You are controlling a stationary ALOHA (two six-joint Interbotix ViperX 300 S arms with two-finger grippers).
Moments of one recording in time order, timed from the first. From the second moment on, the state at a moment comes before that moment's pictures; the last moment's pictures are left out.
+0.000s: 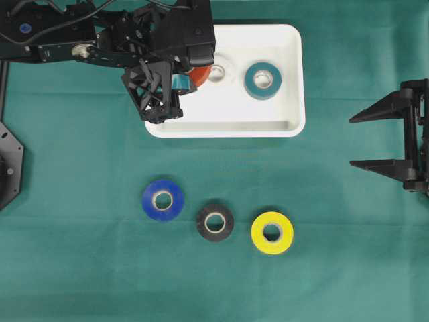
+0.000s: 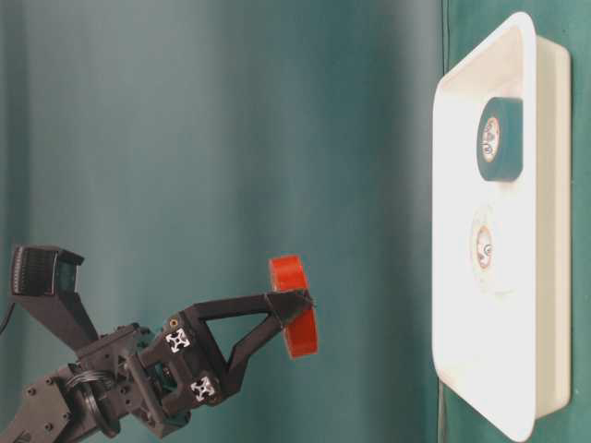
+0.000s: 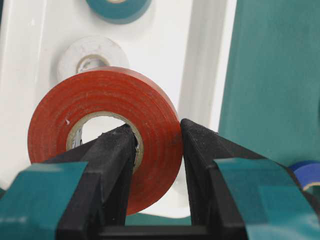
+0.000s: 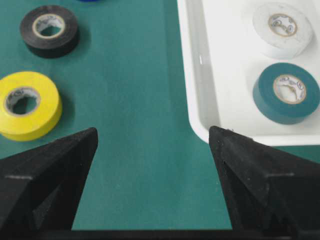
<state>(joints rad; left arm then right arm) 0.26 -0.12 0.31 0.02 0.77 0.12 -0.02 -0.90 1.16 -0.19 0.25 0.31</state>
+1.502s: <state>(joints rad) 0.30 -0.01 0.52 0.02 0.53 0.11 -0.02 -0.89 1.16 -0.19 0.25 0.31</state>
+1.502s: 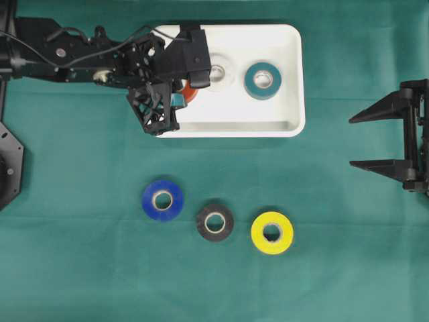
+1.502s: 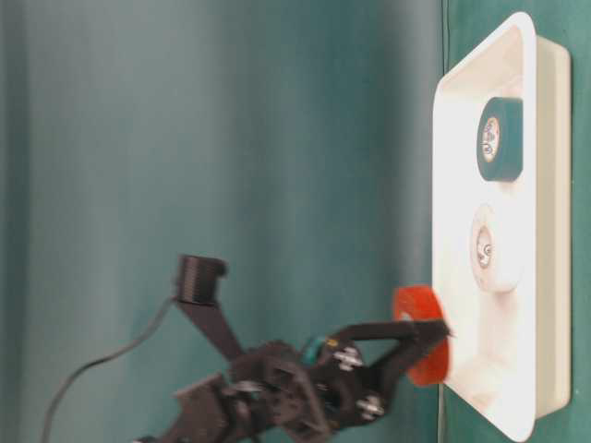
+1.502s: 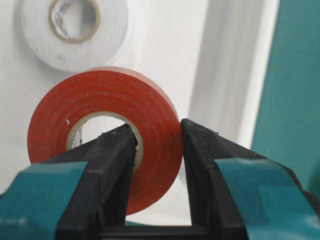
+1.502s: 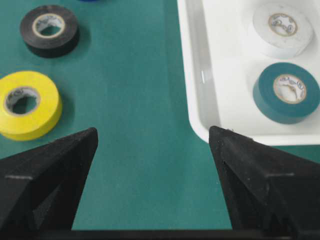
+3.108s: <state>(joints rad) 0.30 0.09 0.55 0.00 0.42 0.12 -0.02 -0.88 1.16 -0.19 0.25 0.31</state>
